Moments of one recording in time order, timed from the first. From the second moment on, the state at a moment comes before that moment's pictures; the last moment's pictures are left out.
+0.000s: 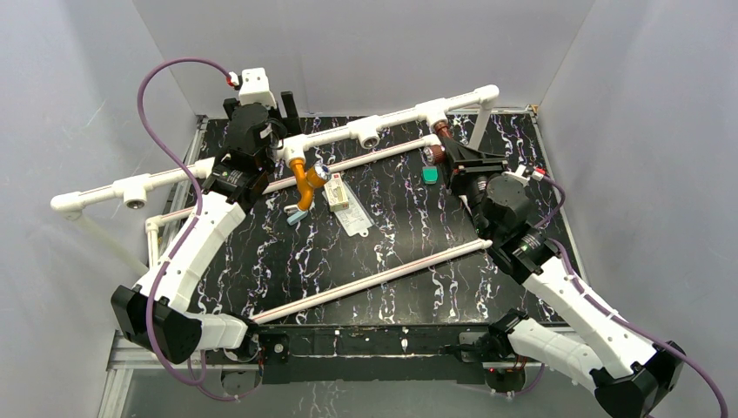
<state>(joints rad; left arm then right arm) -0.41 1.33 1.33 -0.20 -0.47 -0.12 0.66 0.87 0.87 0.00 0.51 1.65</state>
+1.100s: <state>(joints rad) -0.42 1.33 1.34 -0.21 -0.47 -0.12 0.65 0.67 0.83 -0.12 0.54 1.48</state>
